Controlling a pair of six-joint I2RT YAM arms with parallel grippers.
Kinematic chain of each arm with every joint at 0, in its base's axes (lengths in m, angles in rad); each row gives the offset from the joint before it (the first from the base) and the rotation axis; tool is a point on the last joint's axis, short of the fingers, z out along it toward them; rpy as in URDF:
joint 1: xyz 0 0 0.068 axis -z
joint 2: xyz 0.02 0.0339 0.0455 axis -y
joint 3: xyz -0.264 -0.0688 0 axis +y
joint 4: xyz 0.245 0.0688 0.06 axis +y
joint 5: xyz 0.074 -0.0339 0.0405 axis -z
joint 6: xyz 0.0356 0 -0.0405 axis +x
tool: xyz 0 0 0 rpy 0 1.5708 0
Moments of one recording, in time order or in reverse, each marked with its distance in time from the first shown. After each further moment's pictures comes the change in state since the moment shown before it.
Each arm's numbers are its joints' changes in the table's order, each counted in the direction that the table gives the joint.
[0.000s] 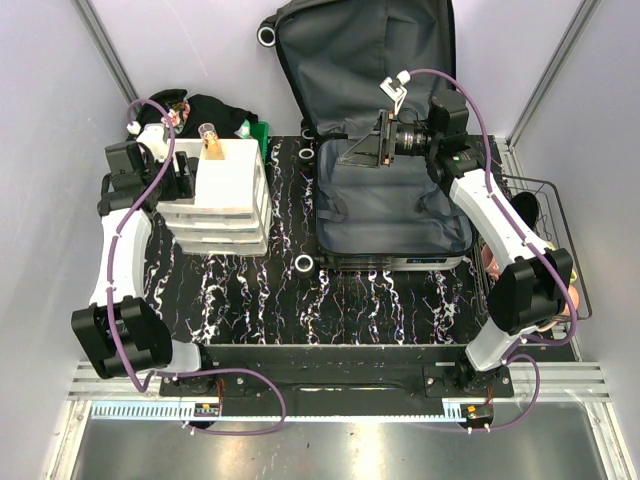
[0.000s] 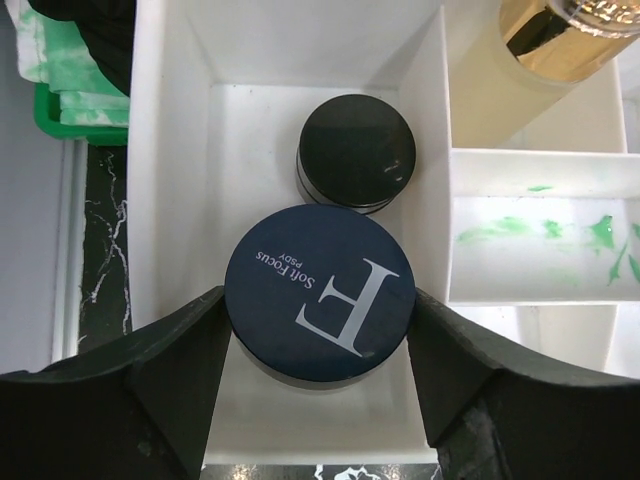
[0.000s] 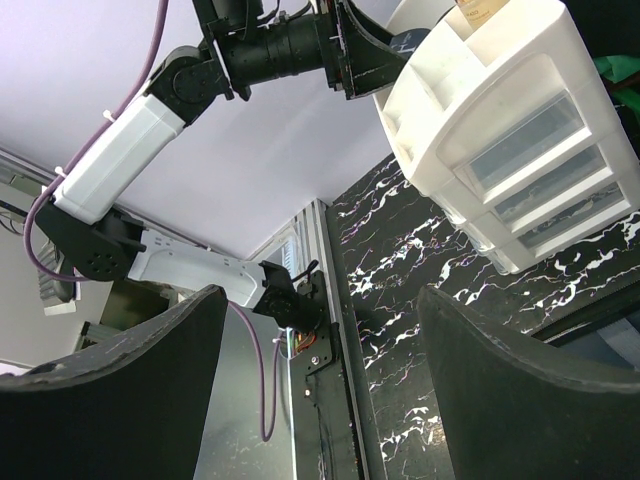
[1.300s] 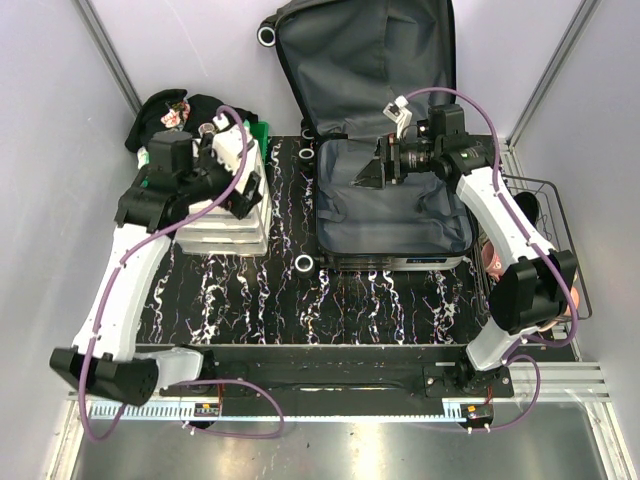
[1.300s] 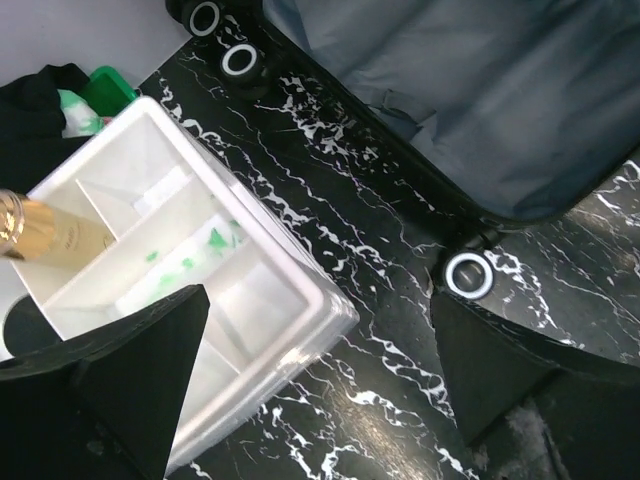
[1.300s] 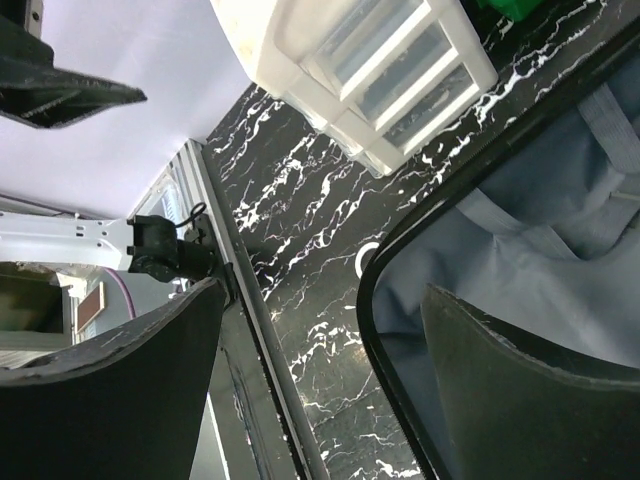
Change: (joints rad) left arm 0.436 0.182 -0.170 0.289 0.125 0.313; right arm 0.041 0.001 -0.028 0.532 0.159 -0.515
